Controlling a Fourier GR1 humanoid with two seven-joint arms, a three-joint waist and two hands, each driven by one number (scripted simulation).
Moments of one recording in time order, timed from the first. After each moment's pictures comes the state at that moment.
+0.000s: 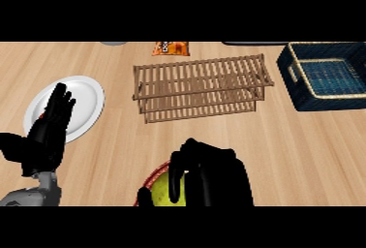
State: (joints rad) left arm -0.08 0.19 0.04 -1.66 0.03 0.18 0.15; right arm -0.50 -0.02 0.82 -2.02 1.06 0.00 1.20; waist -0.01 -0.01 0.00
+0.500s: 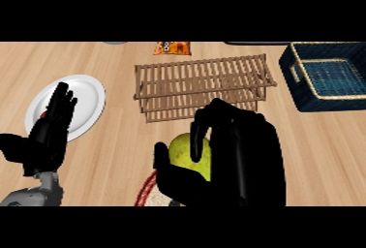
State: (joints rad) left arm -0.08 0.18 0.03 -1.67 0.02 0.18 0.16; right arm -0.63 -0.01 0.61 -2.02 1.06 0.07 1.19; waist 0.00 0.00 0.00
